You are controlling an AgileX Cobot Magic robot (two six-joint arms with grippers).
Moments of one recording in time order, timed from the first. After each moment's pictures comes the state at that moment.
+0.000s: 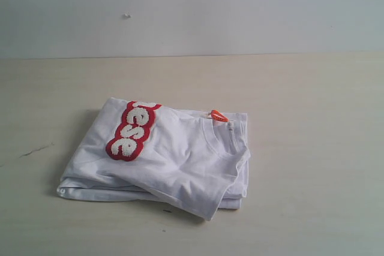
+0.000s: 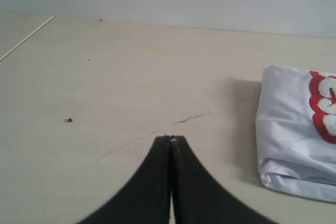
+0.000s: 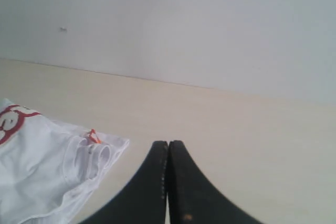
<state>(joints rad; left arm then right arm) 0.05 0.01 0.00 -0.01 0.37 -0.06 0.00 0.26 -0.41 0.14 0.49 -0.16</state>
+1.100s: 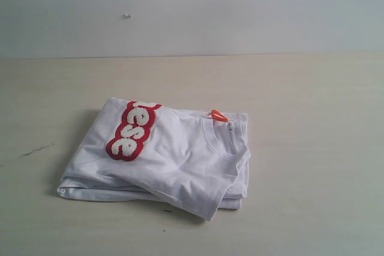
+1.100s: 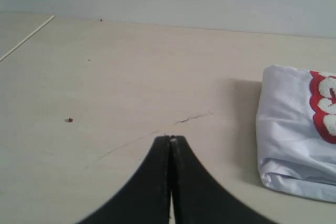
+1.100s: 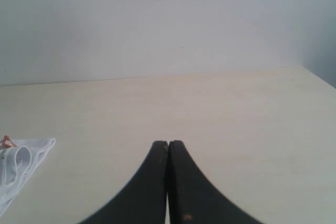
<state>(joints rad) 0.05 0.01 0.00 -0.01 0.37 -0.06 -0.23 0.00 -0.01 0.09 0.25 -0.04</state>
